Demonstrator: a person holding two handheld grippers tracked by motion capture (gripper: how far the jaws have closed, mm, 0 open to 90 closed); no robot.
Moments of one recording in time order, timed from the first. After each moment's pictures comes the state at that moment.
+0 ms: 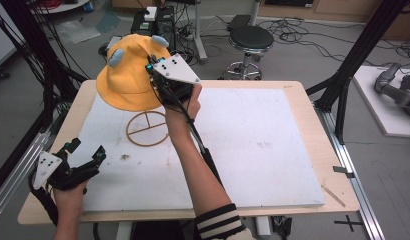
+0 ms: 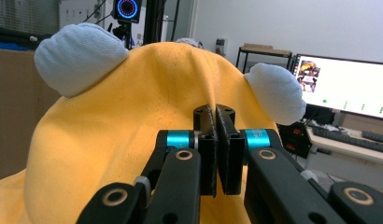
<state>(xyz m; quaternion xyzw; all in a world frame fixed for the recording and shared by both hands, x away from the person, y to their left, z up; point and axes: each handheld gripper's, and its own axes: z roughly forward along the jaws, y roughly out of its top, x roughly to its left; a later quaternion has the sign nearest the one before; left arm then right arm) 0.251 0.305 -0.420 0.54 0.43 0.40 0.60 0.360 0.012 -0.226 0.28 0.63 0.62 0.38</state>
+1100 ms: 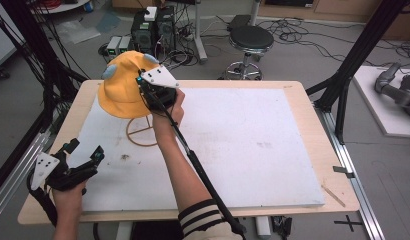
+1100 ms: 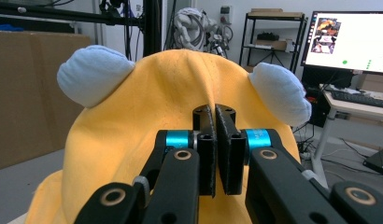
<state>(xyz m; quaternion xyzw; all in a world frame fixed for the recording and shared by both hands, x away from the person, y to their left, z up) 0.250 0.309 -0.423 0.54 0.43 0.39 0.61 0.390 0.049 -0.277 0.32 0.65 0.60 0.34</state>
